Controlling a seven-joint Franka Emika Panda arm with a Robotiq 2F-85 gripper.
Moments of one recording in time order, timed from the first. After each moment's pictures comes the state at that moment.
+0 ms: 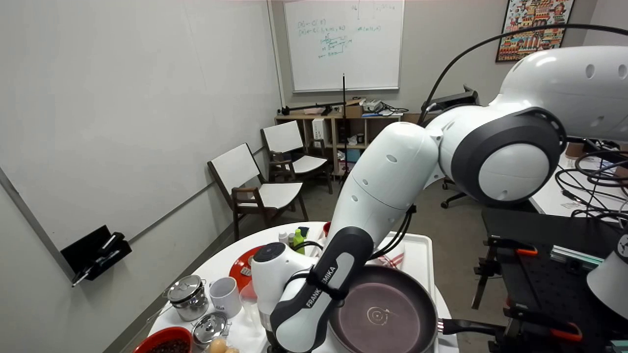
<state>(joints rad) 0.18 1.44 0.05 -1.16 0.09 2.60 0.16</state>
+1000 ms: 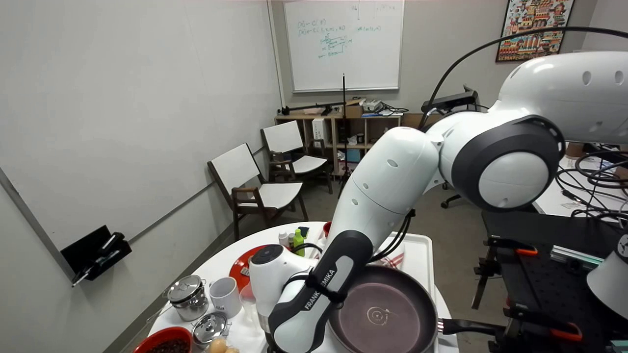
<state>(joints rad) 0.19 1.46 0.05 -1.12 0.09 2.57 0.17</state>
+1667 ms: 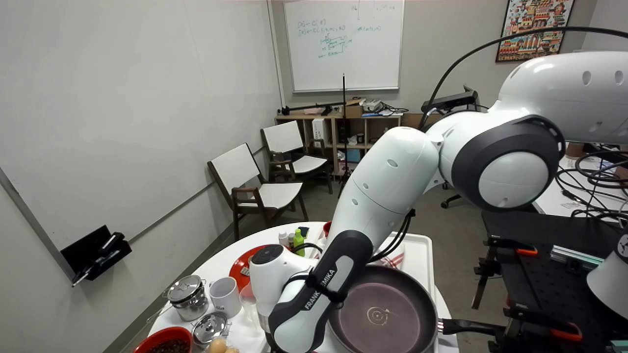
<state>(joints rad) 0.19 1.46 0.05 -1.12 0.09 2.57 0.17</state>
